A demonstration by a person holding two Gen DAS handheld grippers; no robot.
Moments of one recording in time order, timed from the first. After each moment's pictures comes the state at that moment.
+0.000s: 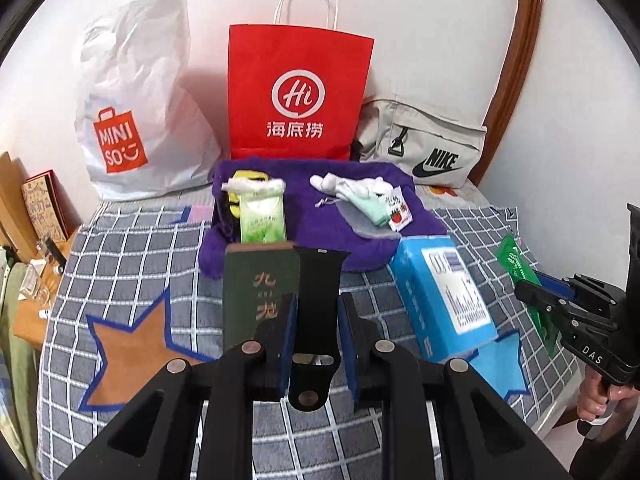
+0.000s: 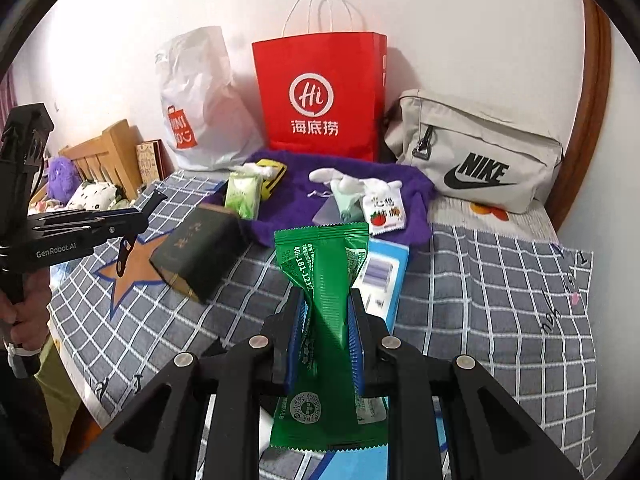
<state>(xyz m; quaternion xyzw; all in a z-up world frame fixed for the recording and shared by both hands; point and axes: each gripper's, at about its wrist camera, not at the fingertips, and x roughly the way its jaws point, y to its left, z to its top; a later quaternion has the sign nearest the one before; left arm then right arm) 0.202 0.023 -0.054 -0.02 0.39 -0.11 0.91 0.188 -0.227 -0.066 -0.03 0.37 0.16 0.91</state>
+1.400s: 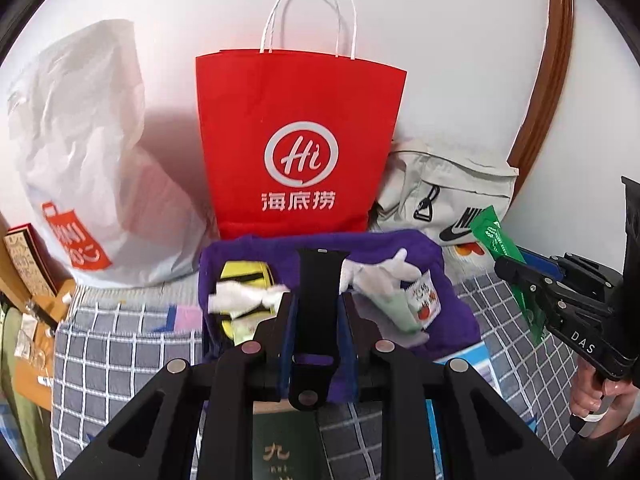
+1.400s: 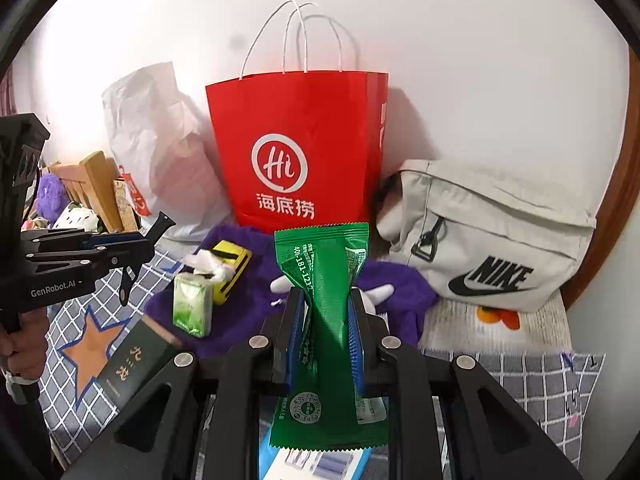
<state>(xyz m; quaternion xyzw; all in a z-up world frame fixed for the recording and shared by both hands) 0.348 0.007 -0.024 -0.01 0.38 -0.11 0.92 0.350 -0.212 -0.033 -0.04 0.34 0.16 0.93</state>
